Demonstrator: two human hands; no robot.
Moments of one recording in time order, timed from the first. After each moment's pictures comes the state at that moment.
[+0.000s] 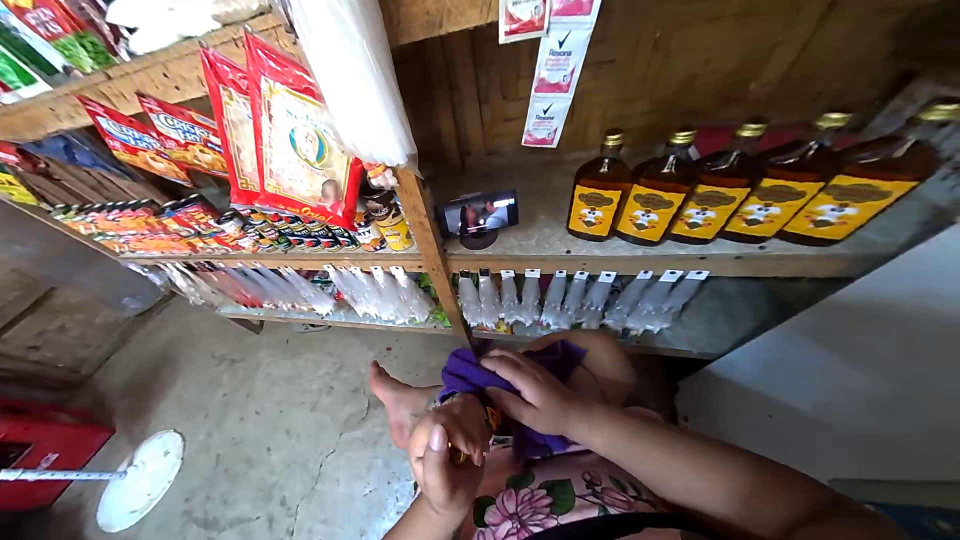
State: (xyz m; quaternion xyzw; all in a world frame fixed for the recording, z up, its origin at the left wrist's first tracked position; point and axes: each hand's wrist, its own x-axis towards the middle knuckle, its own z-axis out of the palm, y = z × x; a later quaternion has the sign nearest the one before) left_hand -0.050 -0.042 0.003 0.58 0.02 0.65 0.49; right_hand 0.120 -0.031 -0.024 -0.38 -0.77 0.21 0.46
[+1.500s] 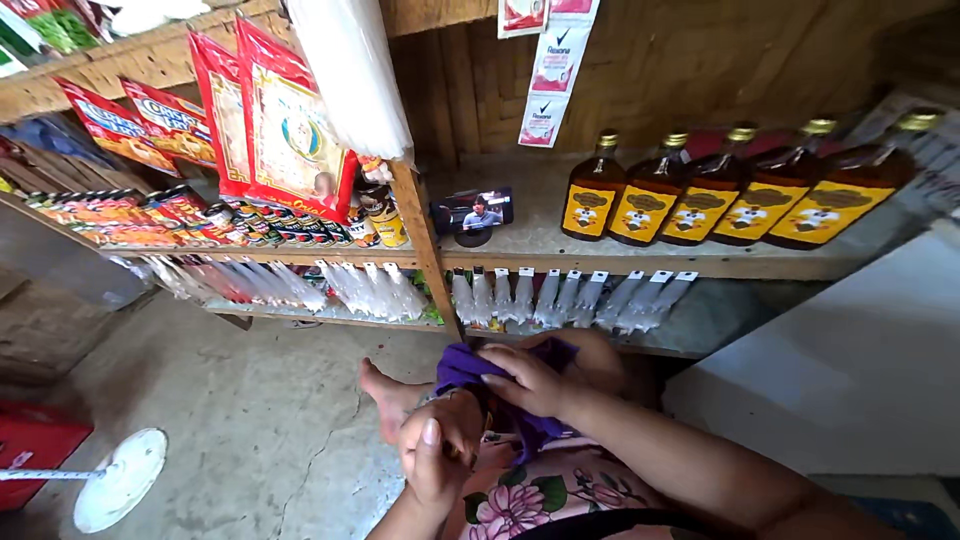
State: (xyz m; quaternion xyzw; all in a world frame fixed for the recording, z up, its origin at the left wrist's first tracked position) left_hand -0.056 -0.037 0.008 0.61 0.00 0.61 0.50; right_hand 0.132 -0.020 -0.027 -0.38 -0.77 0.27 0.44
